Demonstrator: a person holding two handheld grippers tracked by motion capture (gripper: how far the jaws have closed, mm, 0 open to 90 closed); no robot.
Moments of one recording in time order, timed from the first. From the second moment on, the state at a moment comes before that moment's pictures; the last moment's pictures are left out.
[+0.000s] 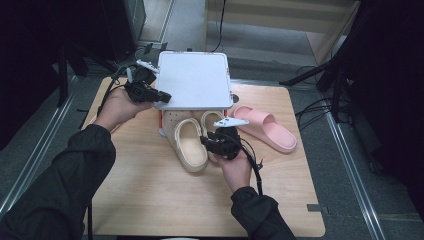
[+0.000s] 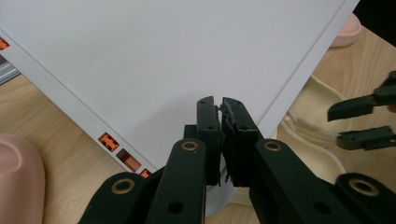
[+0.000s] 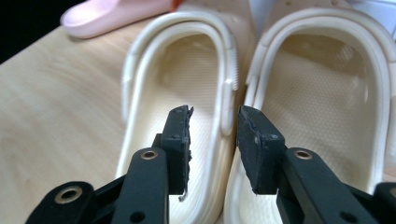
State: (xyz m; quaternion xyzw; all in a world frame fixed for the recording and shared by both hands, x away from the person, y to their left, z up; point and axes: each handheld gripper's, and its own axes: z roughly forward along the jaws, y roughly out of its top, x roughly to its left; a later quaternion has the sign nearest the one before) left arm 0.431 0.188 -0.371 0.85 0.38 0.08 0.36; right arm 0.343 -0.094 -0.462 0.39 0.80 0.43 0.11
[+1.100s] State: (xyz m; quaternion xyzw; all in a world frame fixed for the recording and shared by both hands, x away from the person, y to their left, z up) left arm 0.431 0.186 -0.371 0.84 0.39 0.08 0.36; right arm 0.282 -0.097 -0.507 0.29 0.88 0.37 0.07
